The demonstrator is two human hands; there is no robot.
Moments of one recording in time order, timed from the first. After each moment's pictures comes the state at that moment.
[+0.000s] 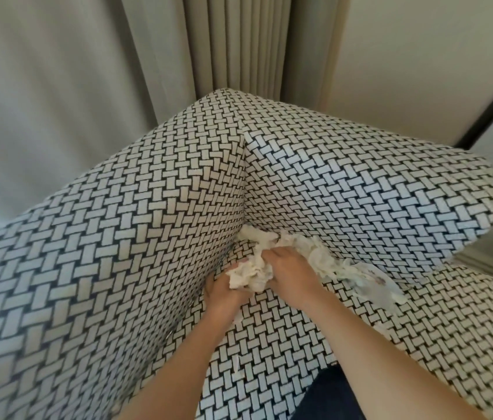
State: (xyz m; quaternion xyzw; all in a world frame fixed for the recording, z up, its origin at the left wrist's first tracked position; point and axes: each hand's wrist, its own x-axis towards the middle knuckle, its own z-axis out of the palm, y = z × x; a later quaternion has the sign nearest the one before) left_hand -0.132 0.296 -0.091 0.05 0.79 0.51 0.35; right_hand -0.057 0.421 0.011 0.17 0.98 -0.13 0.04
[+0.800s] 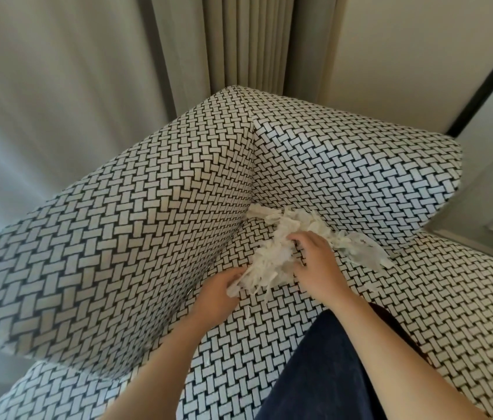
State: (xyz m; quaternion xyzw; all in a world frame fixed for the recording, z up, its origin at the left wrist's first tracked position) left_hand -0.087 0.210 -0.001 0.32 0.83 0.35 0.28; right_hand 0.022 0.385 0.032 0.23 0.92 -0.28 -0.14
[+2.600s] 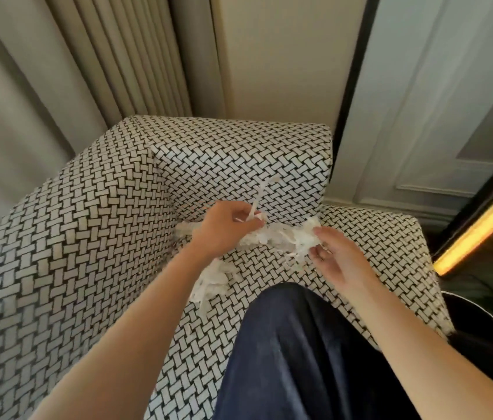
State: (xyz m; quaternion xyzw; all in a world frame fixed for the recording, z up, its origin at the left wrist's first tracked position) left_hand -0.027 0.347 0.140 0.47 0.75 0.38 0.27; right_hand 0.146 0.438 0.092 0.39 0.23 -0.82 -0.35
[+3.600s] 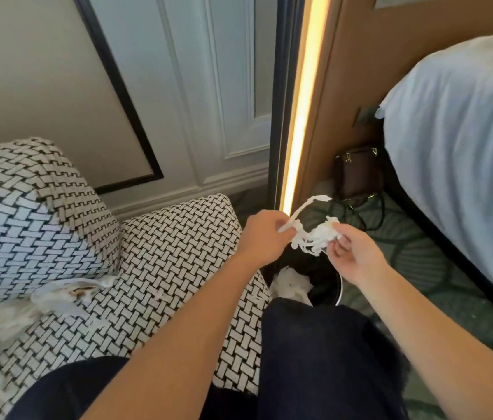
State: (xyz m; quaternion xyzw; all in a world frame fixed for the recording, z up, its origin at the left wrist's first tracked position) left_hand 0.303 0.559 0.060 0.69 0.60 0.22 0.34; right_hand 0.467 0.552 0.032 0.53 -0.01 -0.64 -0.56
